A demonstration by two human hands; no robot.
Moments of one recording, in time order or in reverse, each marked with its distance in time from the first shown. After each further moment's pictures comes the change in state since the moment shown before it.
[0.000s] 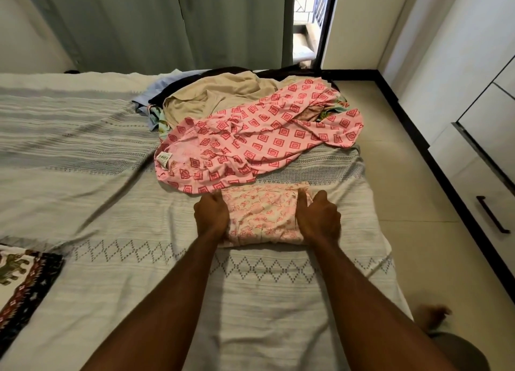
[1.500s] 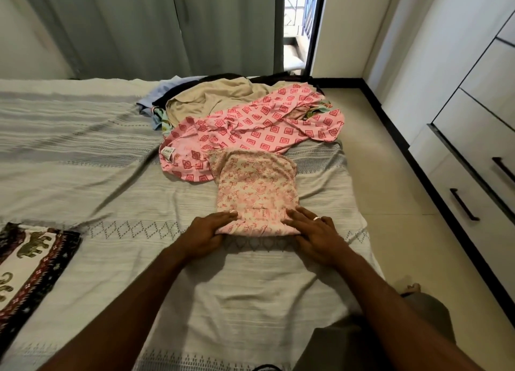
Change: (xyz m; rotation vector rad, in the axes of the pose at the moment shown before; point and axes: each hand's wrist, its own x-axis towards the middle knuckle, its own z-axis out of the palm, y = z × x) left_hand -0.050 -0.071 -0.079 0.342 -0.651 0.883; right_hand -0.063 0.089 -0.055 -0.226 -0.431 -0.844
